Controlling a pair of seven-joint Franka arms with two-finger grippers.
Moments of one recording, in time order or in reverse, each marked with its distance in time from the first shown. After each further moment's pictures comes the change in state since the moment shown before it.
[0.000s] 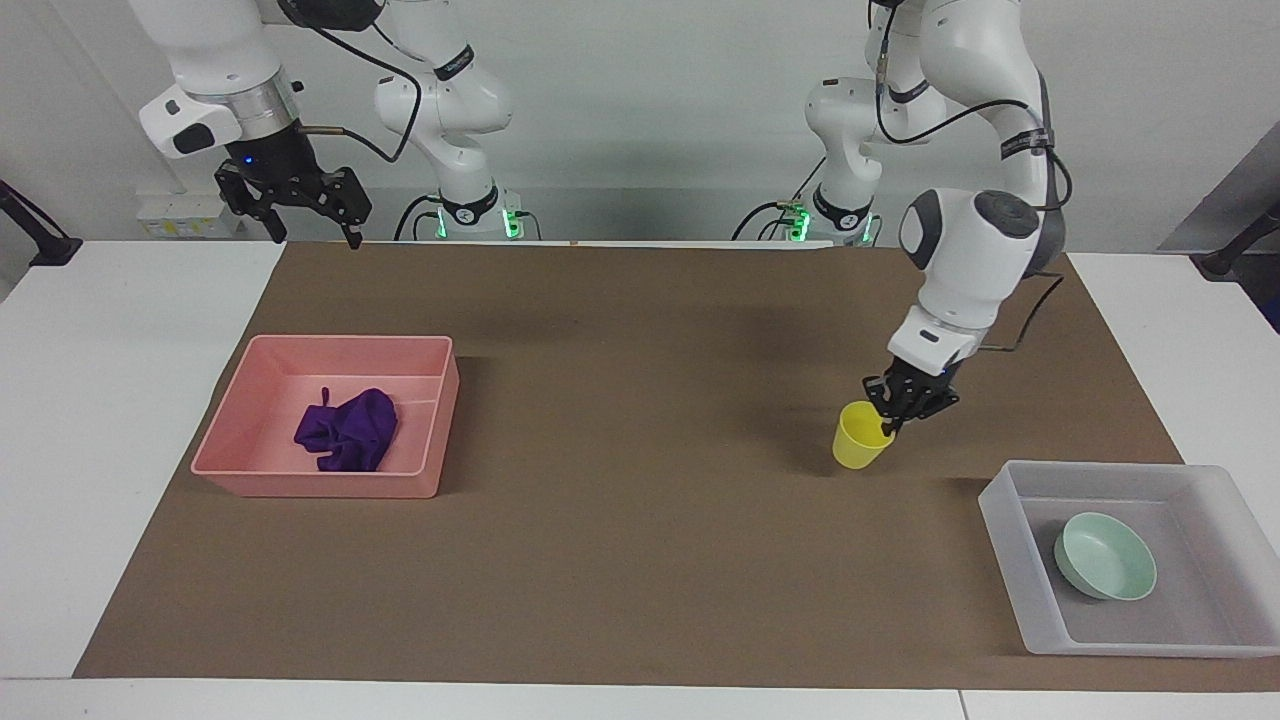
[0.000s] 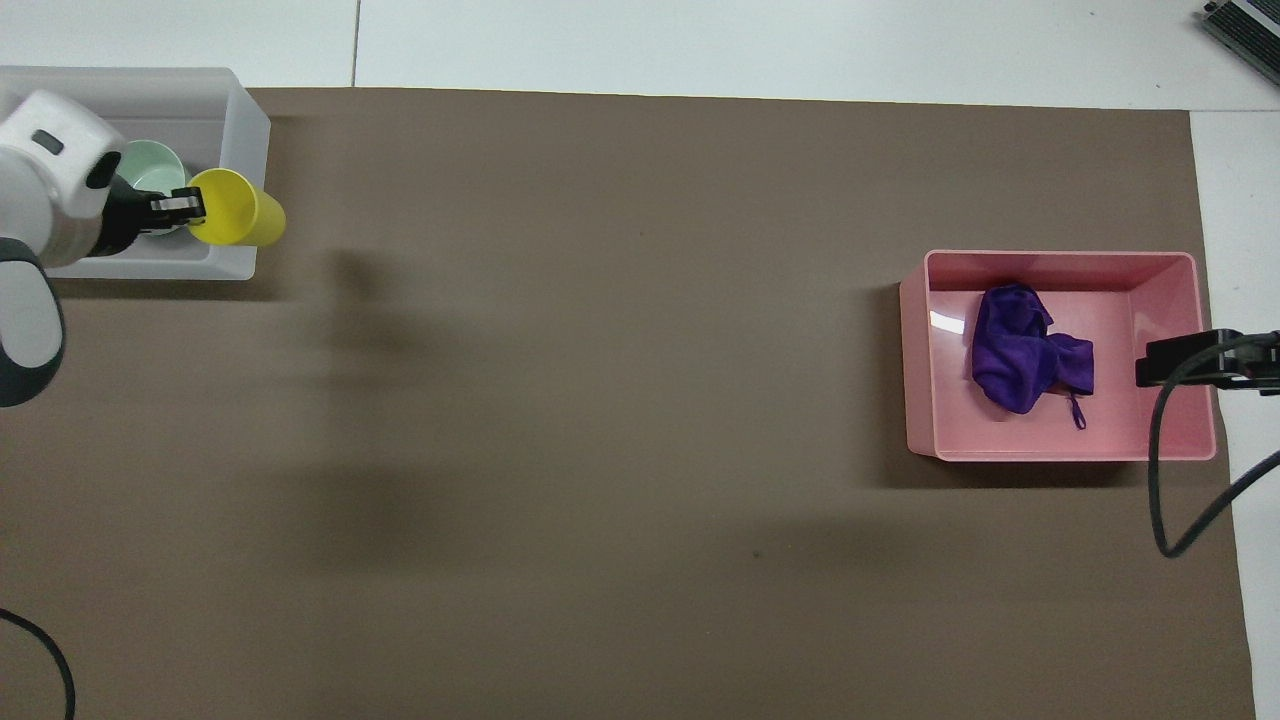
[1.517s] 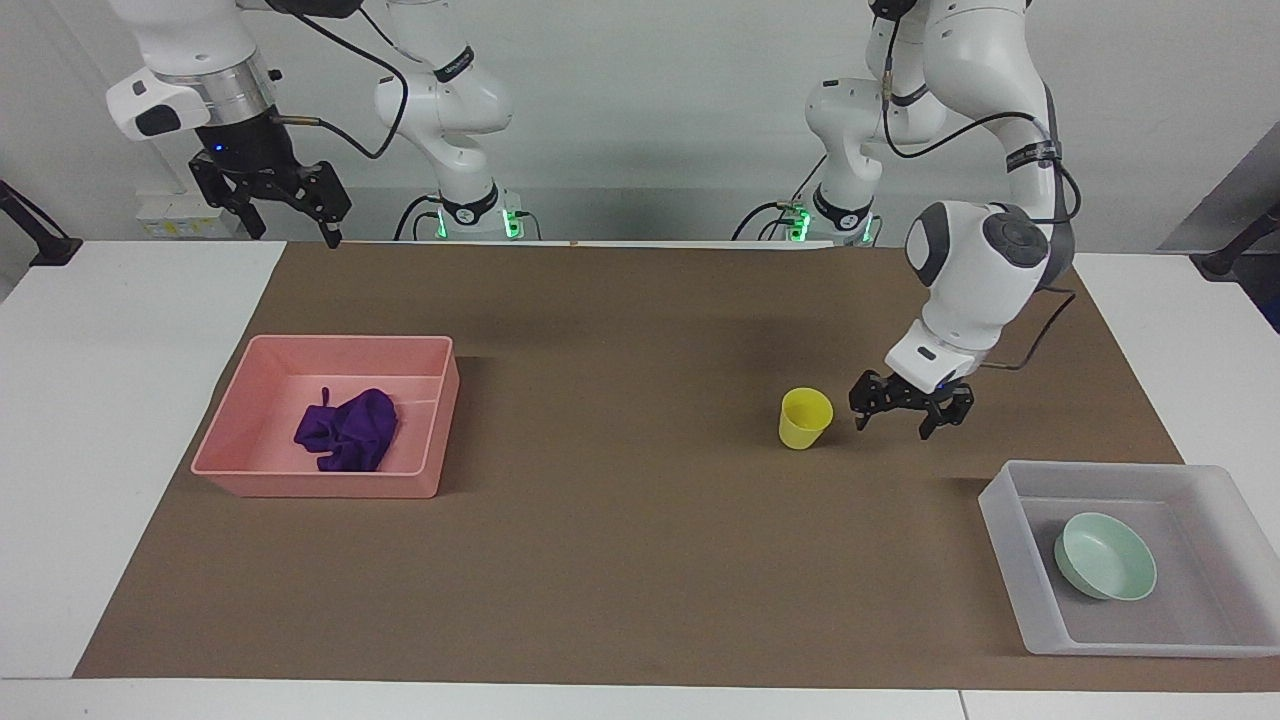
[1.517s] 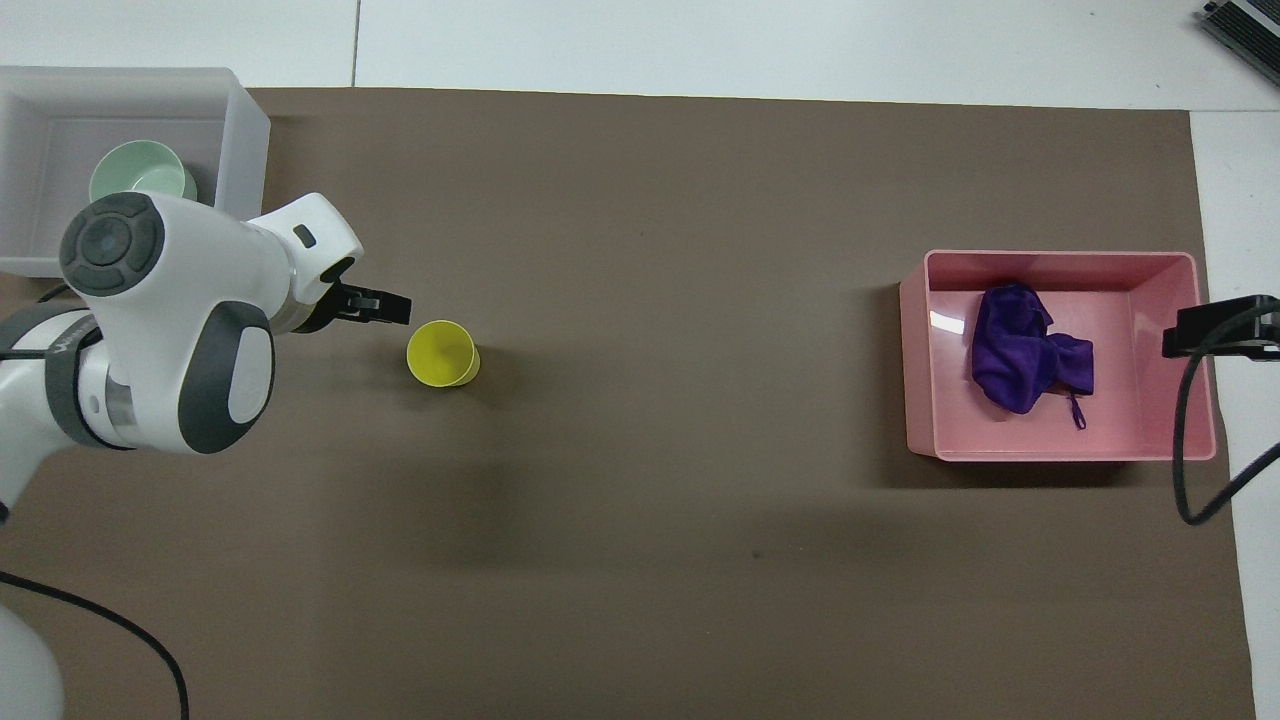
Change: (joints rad) left arm -0.273 -0.032 -0.031 -0.221 0.001 -0.074 0.038; right arm -0.008 0.031 -0.006 0.043 0.000 0.010 0.034
